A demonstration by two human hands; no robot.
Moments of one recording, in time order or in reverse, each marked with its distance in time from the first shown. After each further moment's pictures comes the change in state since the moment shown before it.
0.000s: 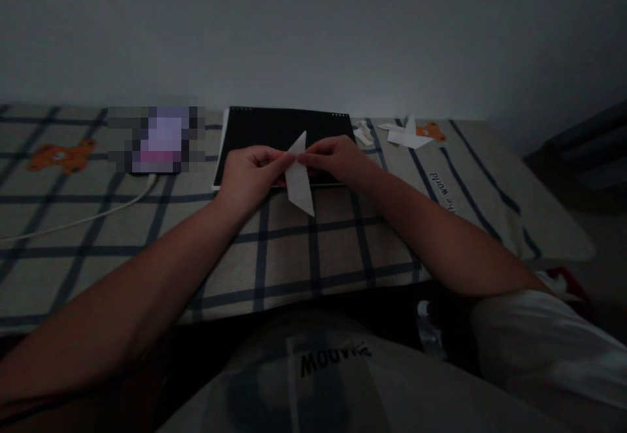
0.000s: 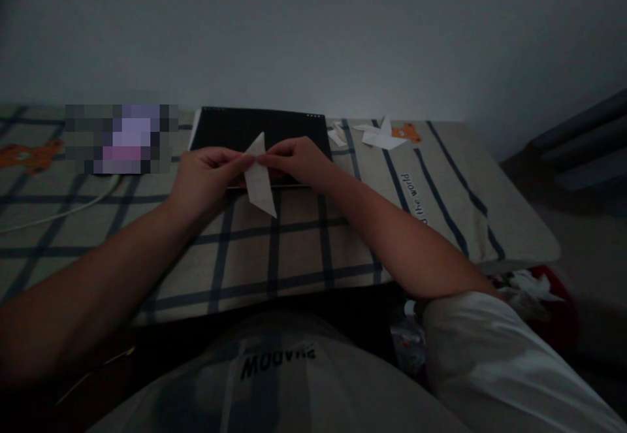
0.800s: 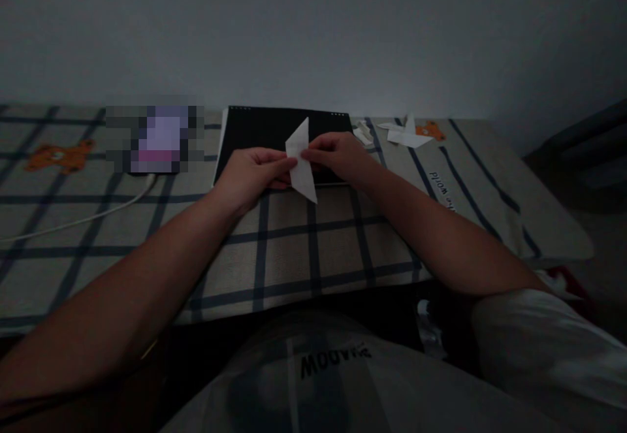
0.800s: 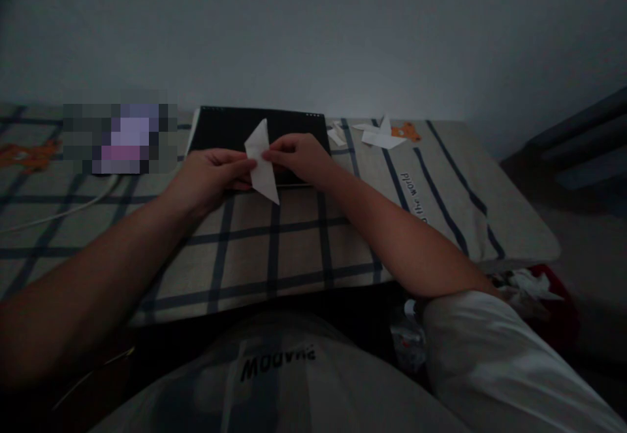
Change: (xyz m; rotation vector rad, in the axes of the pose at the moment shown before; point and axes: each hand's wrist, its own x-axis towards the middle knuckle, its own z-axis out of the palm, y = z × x) left_hand 0.008 0.004 -0.001 -0.080 -0.093 -0.192; right_hand 0.005 0.006 -0.007 -0.065 0.068 -0.029
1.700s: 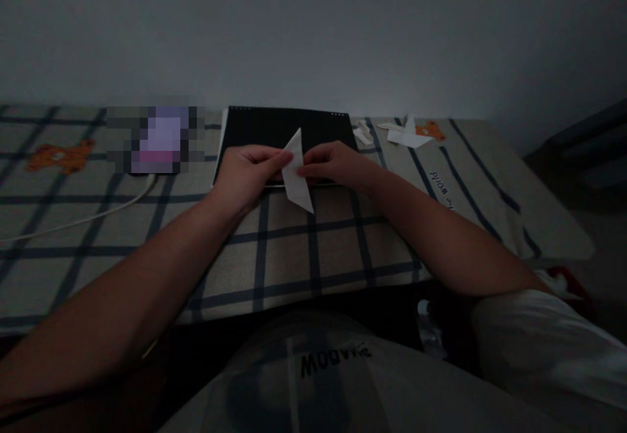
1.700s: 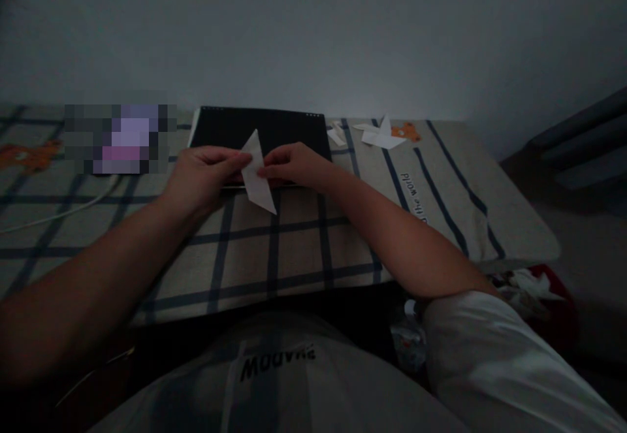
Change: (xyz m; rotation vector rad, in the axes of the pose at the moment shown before) left_hand -0.004 0.000 0.000 0.003 0.113 0.107; right_hand -0.009 -0.019 0.007 0.157 -0.178 0.155
